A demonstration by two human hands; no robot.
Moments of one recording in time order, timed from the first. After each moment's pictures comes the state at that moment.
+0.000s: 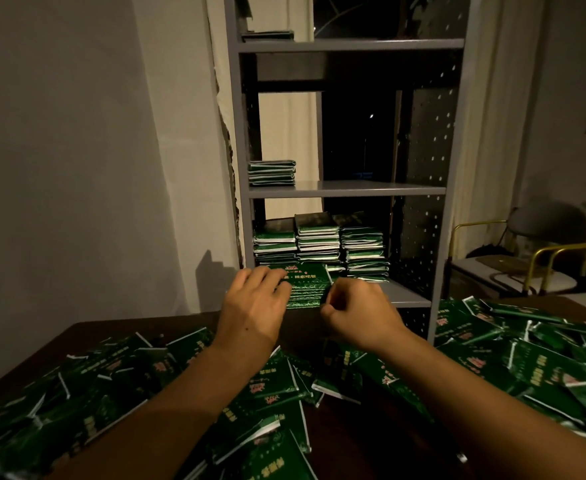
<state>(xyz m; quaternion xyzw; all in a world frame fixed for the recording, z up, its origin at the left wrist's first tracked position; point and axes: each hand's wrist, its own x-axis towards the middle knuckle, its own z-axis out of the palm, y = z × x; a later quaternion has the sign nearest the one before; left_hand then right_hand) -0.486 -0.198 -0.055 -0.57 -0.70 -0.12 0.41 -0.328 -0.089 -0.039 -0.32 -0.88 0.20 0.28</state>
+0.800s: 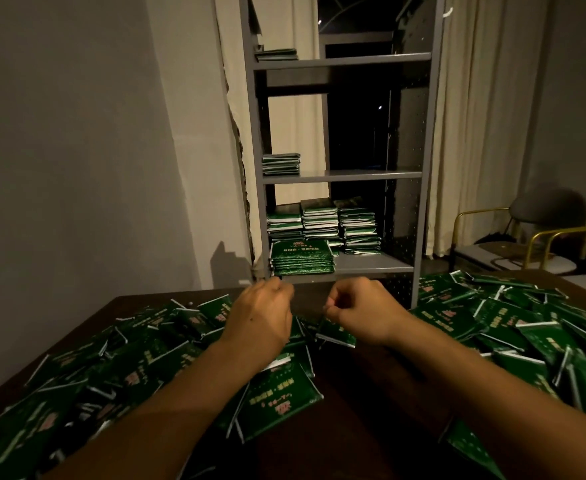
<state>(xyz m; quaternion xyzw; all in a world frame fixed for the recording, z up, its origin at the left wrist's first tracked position) -0.417 -0.283 -0.061 -0.59 -0.74 -0.19 0.26 -0.266 -0.162 -0.040 -0.27 -0.90 0.29 0.20</state>
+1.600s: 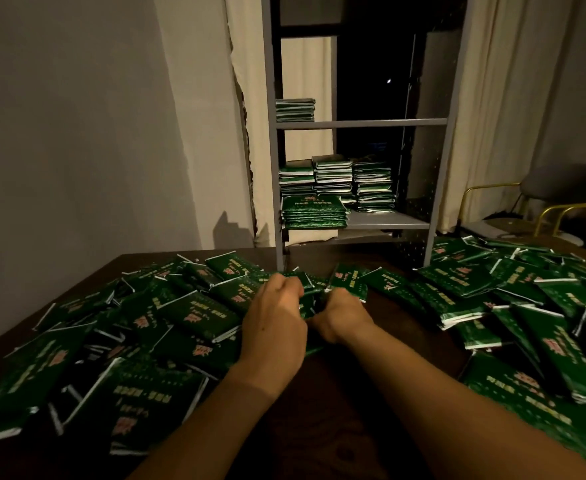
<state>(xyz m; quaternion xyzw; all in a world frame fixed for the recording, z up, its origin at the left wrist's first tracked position) -0.378 -0.314 -0.124 -0.47 -0.80 -0.35 0.15 -0.326 -0.200 -0.128 -0.45 -0.82 0.32 0.10</state>
